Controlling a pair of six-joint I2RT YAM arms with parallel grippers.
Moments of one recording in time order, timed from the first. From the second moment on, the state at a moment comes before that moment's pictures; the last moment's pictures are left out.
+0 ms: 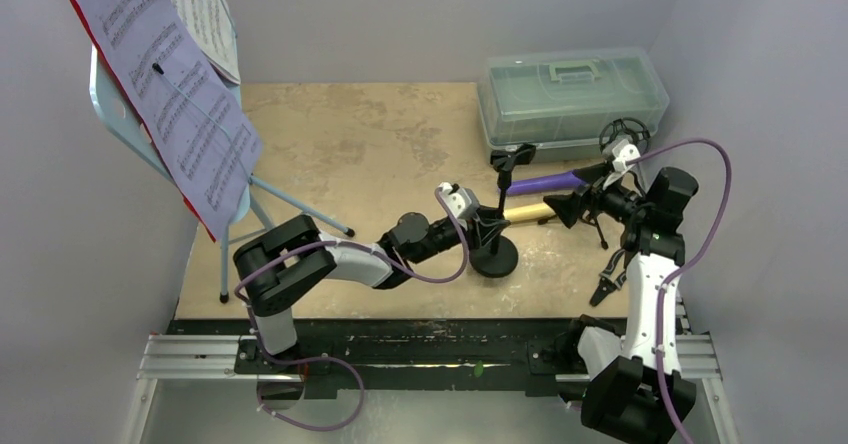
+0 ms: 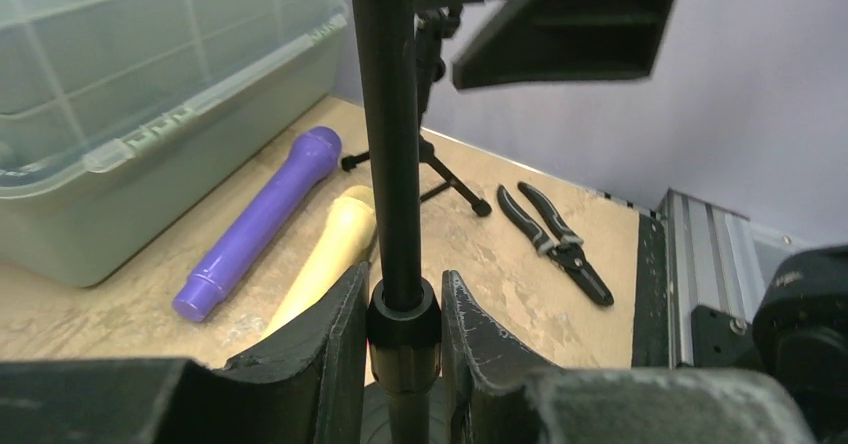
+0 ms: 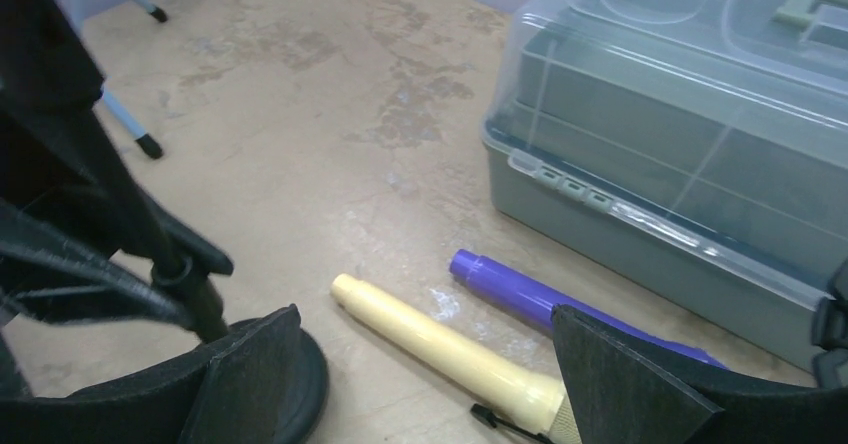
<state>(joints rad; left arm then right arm) -1.03 1.81 0.78 1.19 0.12 -0.17 -0.39 0.90 0.74 -0.23 -1.04 -0.32</state>
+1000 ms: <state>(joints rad) -1.06 1.82 0.91 1.40 -0.12 -0.49 -0.12 1.02 0.69 -0.27 -1.30 -0.42</state>
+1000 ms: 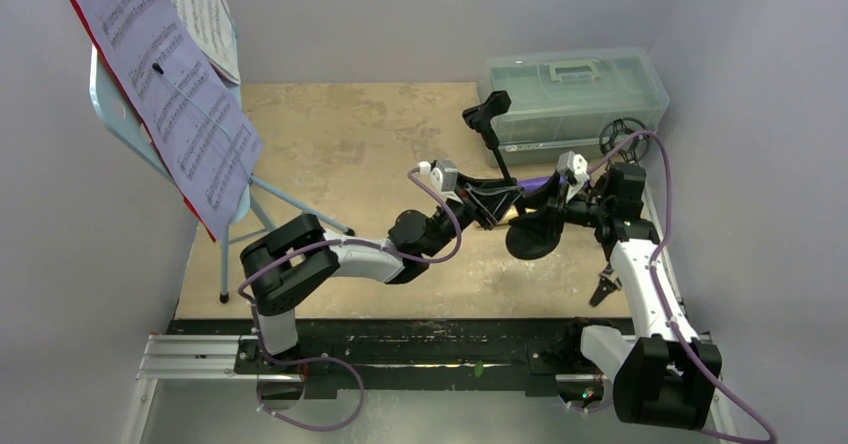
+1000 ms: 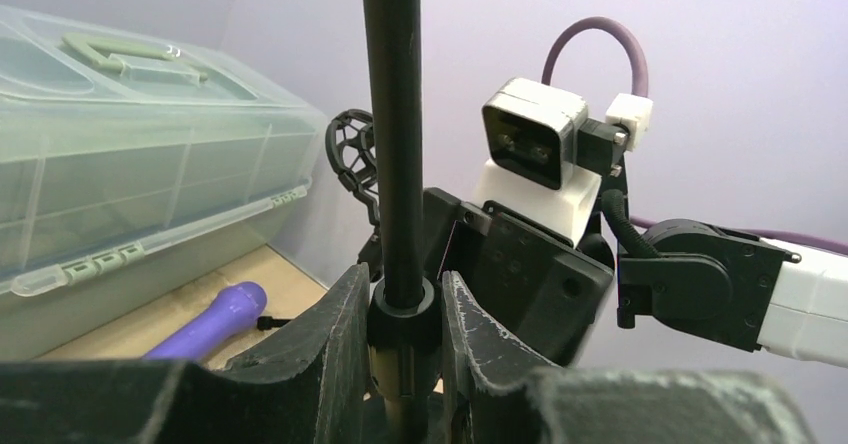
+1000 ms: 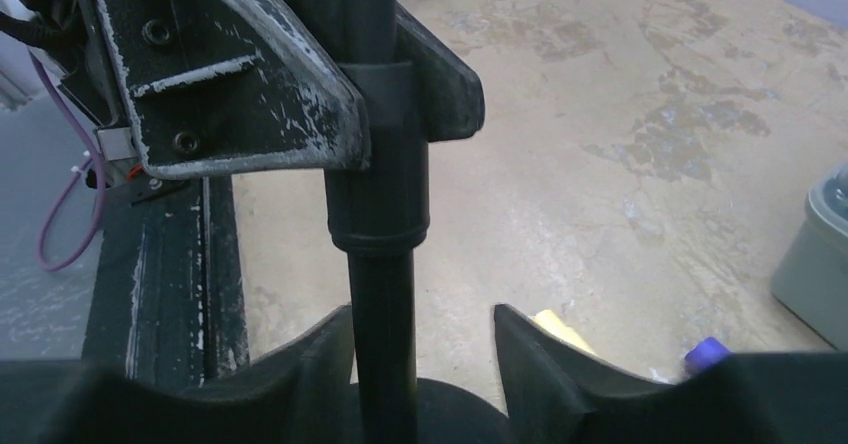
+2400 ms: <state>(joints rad) -0.93 1.87 0.91 1.49 0.47 -0.60 -0.12 0.95 0.68 -0.42 -1.44 -0.57</state>
